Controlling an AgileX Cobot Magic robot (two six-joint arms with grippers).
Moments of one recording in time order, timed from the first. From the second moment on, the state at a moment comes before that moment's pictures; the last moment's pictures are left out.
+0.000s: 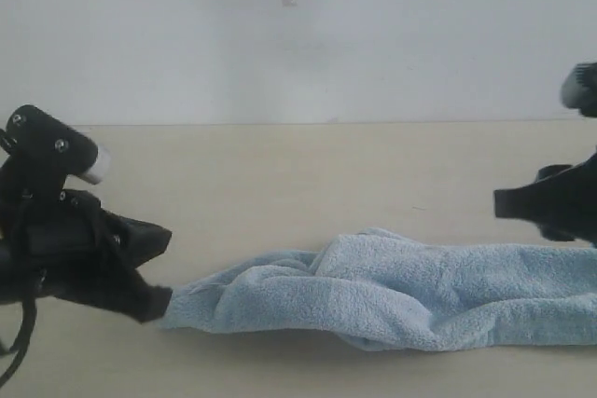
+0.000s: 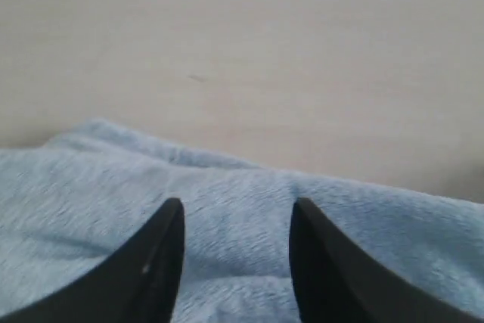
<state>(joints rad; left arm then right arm) -0.55 1.24 -0.52 -0.43 -0.02 0.48 0.30 1.16 -0.61 -0.47 0.28 0.63</state>
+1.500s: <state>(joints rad) -0.40 1.70 -0.86 -0.02 0.49 0.38 0.57 1.15 -0.64 -0.17 0.45 0.24</state>
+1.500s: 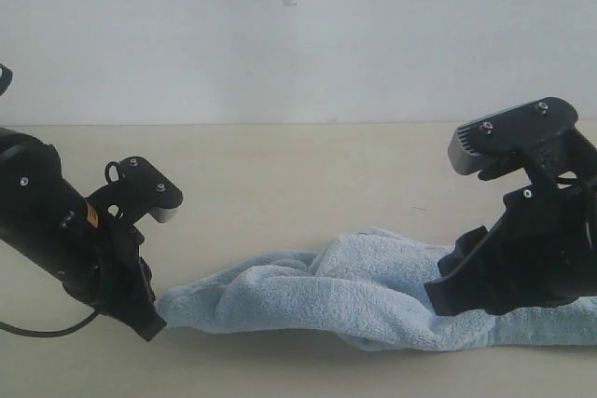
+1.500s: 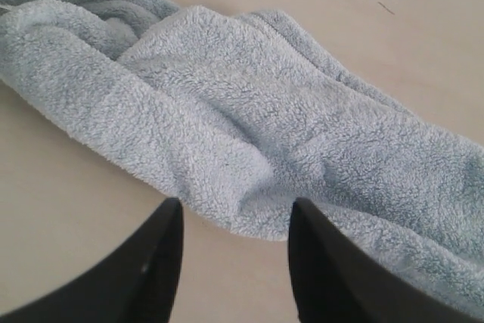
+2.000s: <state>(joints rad) -0.40 1.80 -0.86 -0.06 0.40 0.37 0.57 1.15 -0.64 -0.17 0.44 0.24</state>
